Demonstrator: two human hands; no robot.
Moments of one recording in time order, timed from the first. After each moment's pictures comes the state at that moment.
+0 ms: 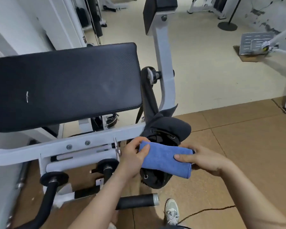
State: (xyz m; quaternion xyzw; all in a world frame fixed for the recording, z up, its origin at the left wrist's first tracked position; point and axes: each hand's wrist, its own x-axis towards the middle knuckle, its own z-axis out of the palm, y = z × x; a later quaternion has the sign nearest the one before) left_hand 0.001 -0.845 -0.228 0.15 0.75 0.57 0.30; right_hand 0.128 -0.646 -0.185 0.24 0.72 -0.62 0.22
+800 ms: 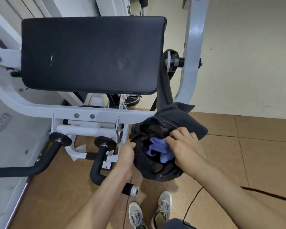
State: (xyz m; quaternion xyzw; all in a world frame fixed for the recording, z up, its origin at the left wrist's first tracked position) left_hand 0.042 -0.793 -0.248 -0.29 0.62 0.68 0.27; right_hand 0.088 -0.613 -0.240 -0.07 0.99 -0.08 0.02
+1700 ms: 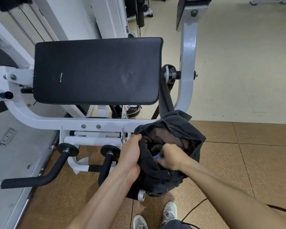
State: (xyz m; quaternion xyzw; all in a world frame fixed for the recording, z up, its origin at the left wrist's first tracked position) left_hand 0.041 -0.791 -0.173 -0.30 0.58 0.71 0.26; right_hand 0.061 -0.653 -0.236 0.05 0.94 -0.22 0.27
